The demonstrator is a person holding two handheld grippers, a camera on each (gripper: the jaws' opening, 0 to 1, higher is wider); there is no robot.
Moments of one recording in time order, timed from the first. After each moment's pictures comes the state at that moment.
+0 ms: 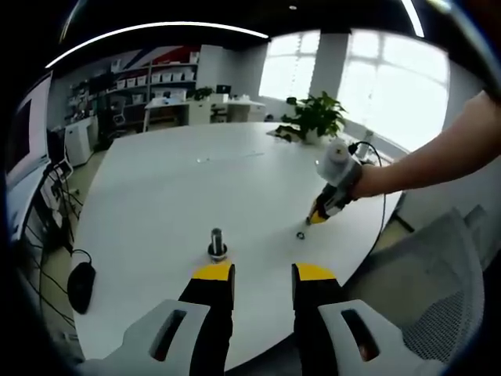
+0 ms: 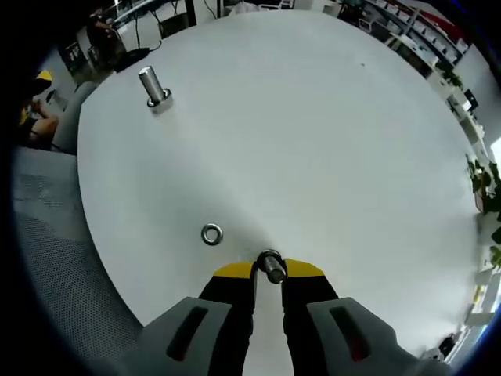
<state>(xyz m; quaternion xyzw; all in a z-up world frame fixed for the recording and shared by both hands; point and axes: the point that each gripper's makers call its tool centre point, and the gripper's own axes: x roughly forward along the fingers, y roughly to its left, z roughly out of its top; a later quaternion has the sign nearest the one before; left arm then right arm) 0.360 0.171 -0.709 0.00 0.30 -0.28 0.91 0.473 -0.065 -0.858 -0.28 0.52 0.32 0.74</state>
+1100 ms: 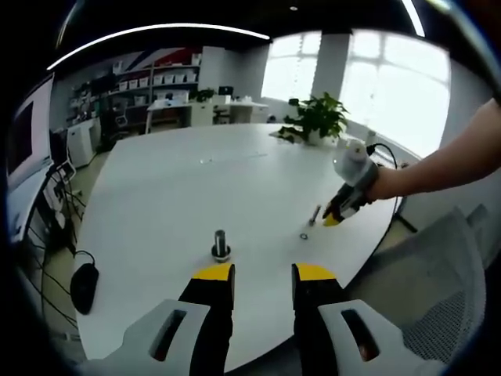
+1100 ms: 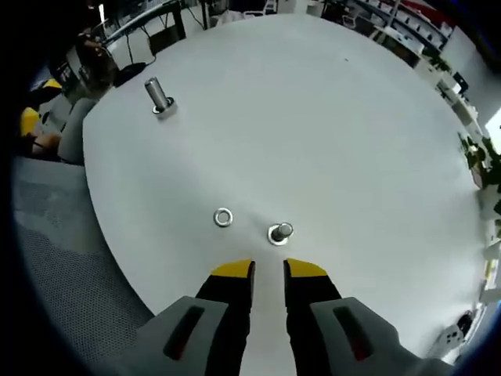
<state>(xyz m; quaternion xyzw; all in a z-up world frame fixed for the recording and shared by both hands) 0.361 0.174 -0.707 0.00 0.30 -0.28 0.91 0.445 -0.073 -0.848 -0.23 0.52 0.30 0.76</state>
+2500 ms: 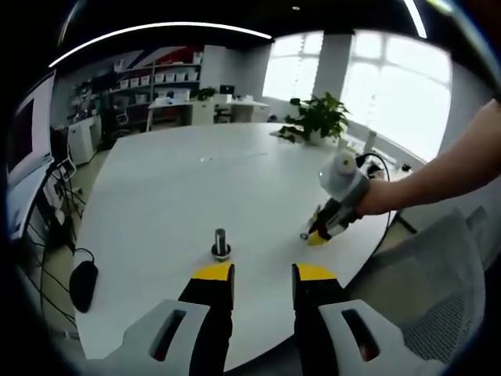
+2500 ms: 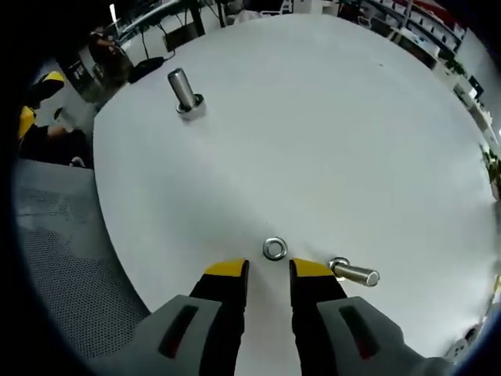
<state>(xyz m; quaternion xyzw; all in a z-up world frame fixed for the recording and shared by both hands) 0.361 0.174 -0.709 0.00 0.30 -0.28 0.91 0.442 -0.019 -0.870 -0.22 0.52 0.34 0.75</state>
